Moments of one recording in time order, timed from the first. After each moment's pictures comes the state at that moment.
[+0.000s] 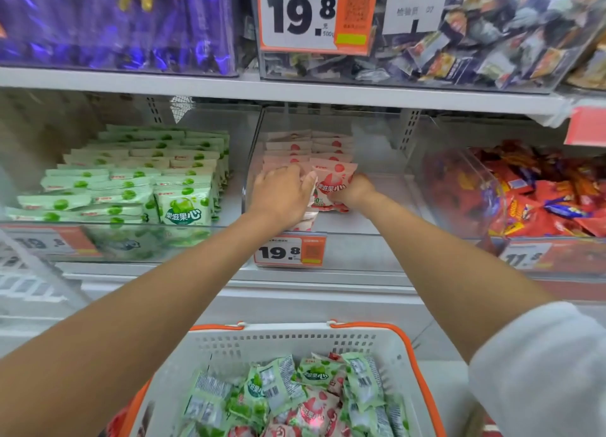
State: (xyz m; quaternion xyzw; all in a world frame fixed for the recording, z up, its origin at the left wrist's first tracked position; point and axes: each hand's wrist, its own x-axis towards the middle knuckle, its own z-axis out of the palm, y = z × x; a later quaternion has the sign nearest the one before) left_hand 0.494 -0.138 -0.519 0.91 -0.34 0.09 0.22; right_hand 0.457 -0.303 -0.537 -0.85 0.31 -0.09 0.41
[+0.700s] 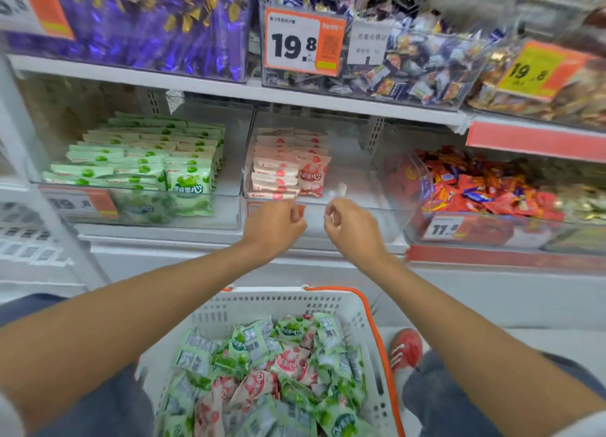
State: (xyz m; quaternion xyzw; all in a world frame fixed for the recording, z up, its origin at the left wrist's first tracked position) left_hand 0.376 -0.078 -0.515 0.90 -0.32 -0.01 0.30; right_hand 0.287 -0.220 -0.521 -0.95 0.16 -0.23 0.14
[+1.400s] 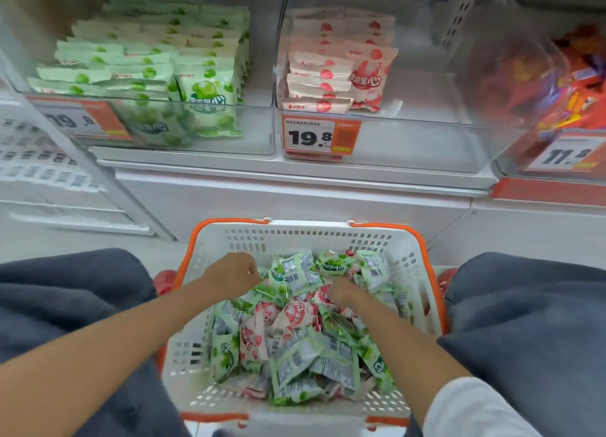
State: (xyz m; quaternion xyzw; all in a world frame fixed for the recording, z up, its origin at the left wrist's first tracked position) left_hand 0.382 0.066 -0.707 0.91 -0.24 -0.32 0.08; right_hand 0.265 -0.153 -0.807 -0.86 0.25 0.37 0.25
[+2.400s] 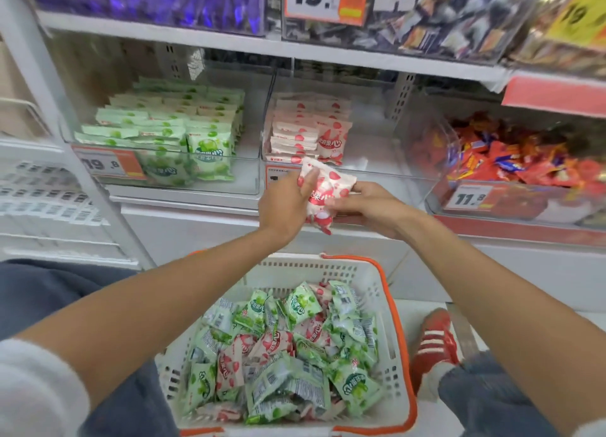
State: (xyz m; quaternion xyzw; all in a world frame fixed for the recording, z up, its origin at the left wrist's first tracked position) left_hand 0.361 -0.070 -0.546 0.87 -0.26 0.07 0.41; right_hand 0.270 -0.210 -0.507 -0.67 0.17 0.03 0.72
